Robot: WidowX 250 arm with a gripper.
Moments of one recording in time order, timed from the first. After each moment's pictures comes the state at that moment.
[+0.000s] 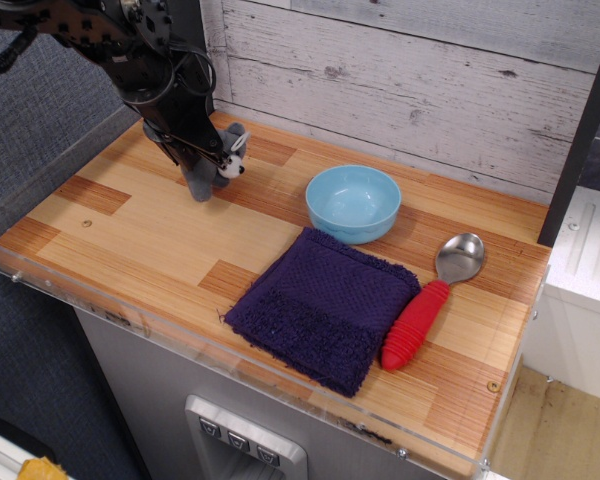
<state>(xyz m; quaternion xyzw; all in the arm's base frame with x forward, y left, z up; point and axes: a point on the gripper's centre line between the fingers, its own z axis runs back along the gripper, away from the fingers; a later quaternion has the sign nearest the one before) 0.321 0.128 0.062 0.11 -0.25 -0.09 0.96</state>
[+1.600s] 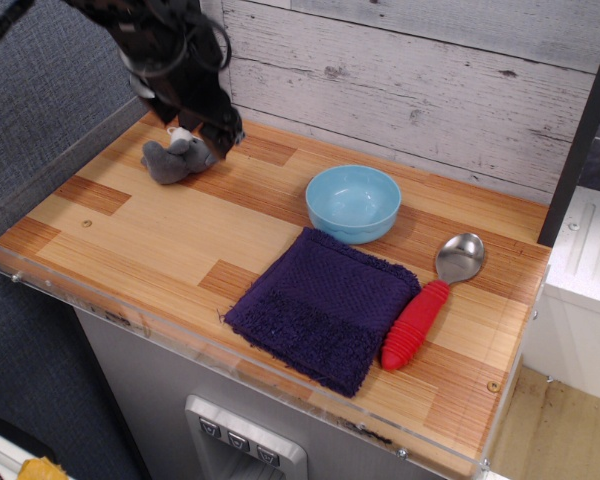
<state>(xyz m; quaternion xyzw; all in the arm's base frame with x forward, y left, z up) 0.323 0.111 0.105 0.13 -0.29 -0.09 0.94</state>
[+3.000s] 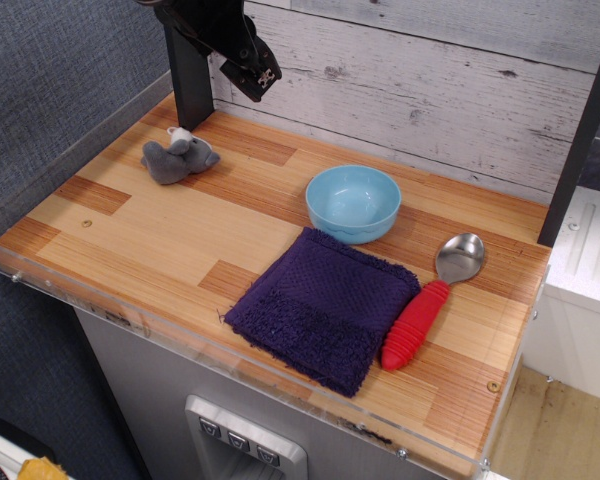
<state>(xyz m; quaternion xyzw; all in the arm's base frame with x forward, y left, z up) 0.324 0.076 0.149 0.09 -0.35 -0.19 0.91</state>
